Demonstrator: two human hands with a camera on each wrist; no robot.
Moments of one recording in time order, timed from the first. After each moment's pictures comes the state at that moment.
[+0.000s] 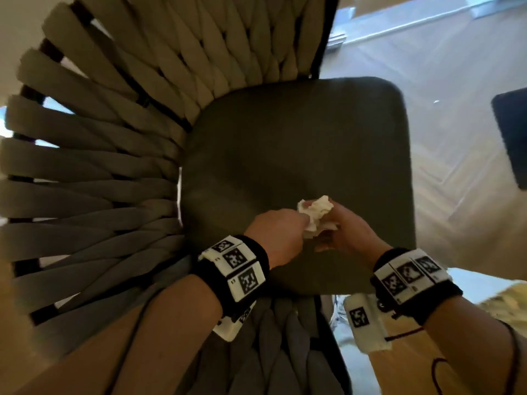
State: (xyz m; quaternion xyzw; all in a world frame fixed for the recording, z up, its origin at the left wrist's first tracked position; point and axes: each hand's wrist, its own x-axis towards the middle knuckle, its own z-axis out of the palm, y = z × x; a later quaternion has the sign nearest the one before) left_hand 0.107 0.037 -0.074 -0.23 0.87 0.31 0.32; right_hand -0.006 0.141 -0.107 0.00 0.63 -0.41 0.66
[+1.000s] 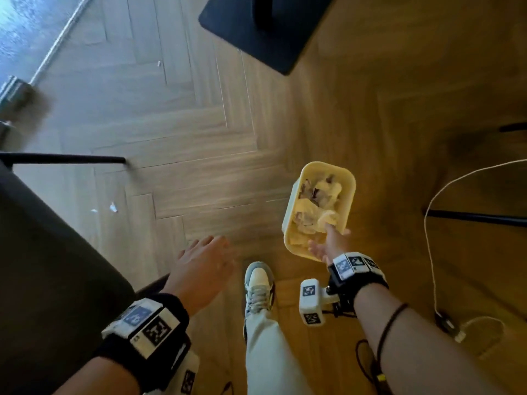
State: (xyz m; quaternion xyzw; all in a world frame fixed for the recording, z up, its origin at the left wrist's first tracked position) left_hand -0.114 0.403 -0.194 -0.08 0.89 0.23 0.38; right_hand -0.153 0.658 -0.329 0.58 0.57 -0.51 0.28
